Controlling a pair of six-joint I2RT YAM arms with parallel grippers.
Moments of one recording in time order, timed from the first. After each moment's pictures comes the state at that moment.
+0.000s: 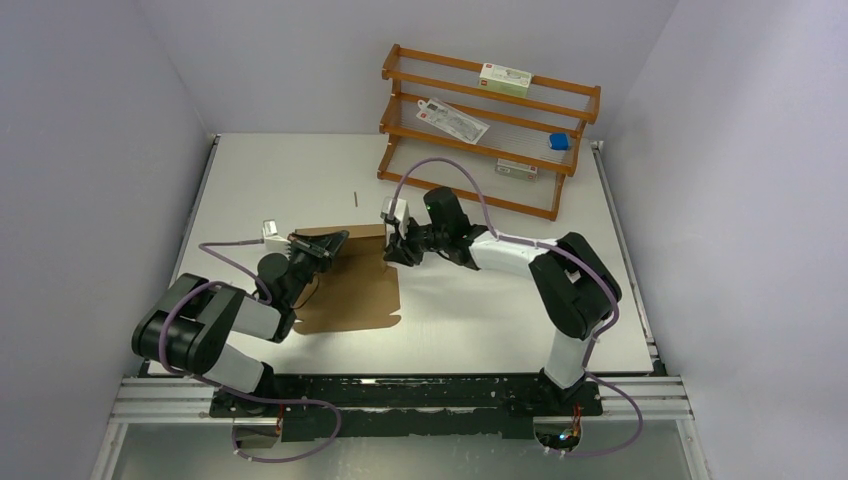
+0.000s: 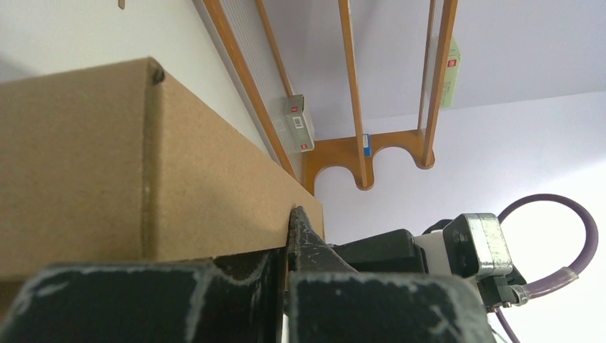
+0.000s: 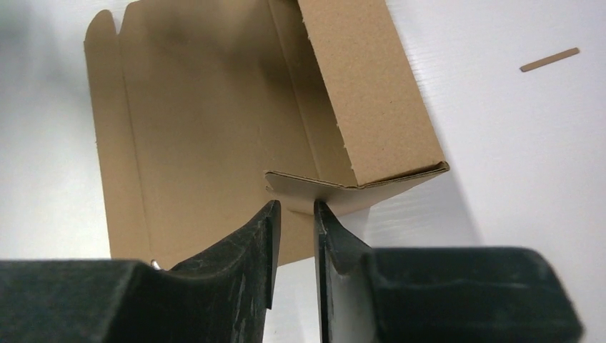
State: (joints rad) left arm -0.32 1.50 0.16 1.30 0.08 -1.35; right arm 0.67 1.80 1.04 0.19 -0.68 -0.37
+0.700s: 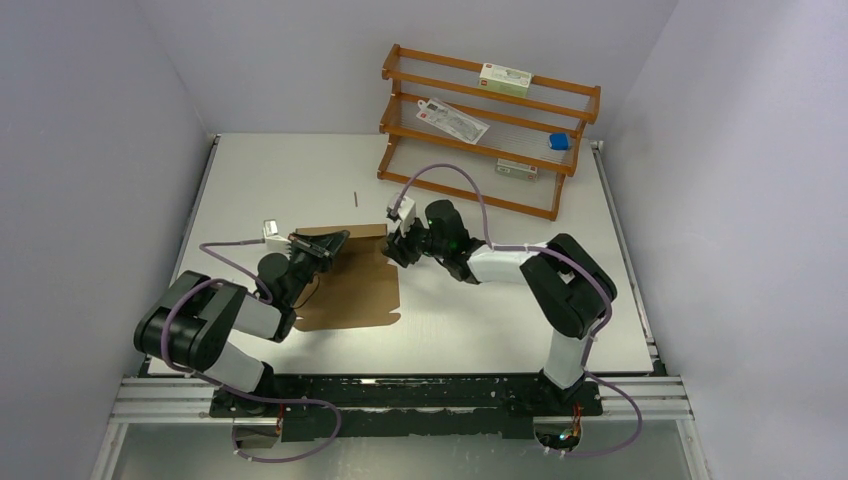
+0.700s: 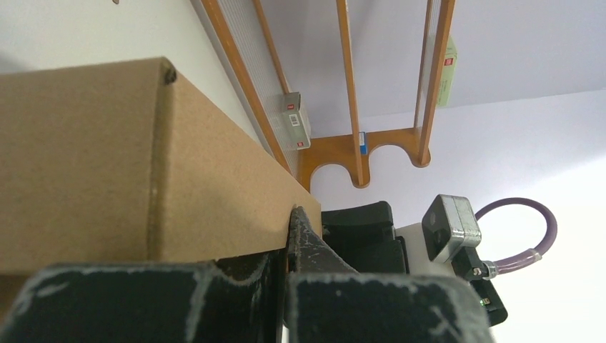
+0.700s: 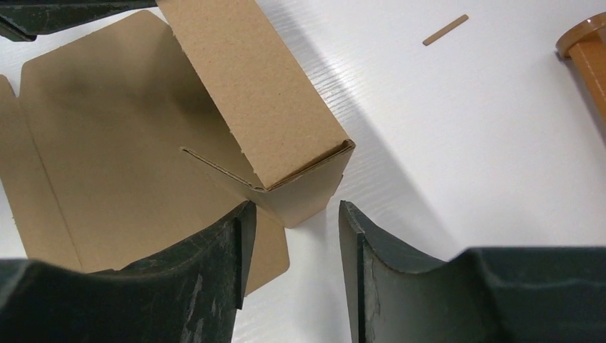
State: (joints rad) left arm -0.31 1.52 0.17 1.32 0.10 -1.36; right arm 0.70 1.82 0.92 0.49 -0.38 -0.19
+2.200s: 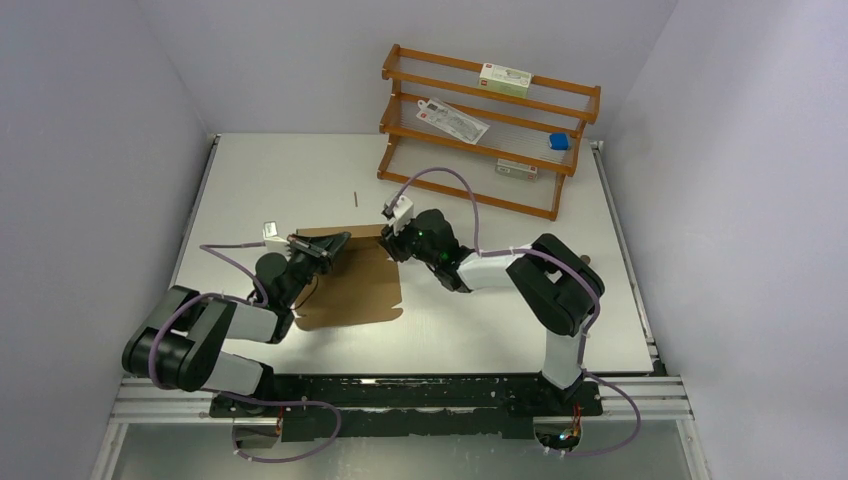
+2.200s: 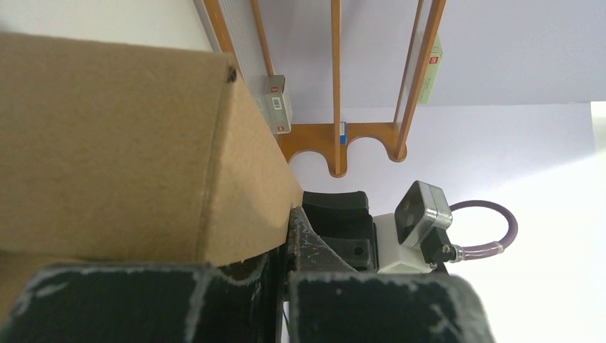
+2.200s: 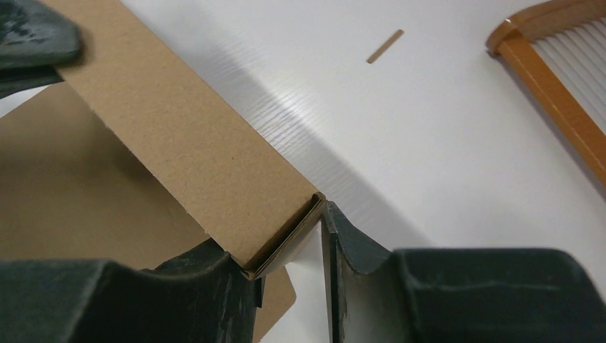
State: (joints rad) left arm -0.31 1.42 0.16 1.21 0.13 -1.47; right arm 0.76 1.87 0.90 0.67 -0.14 -0.09
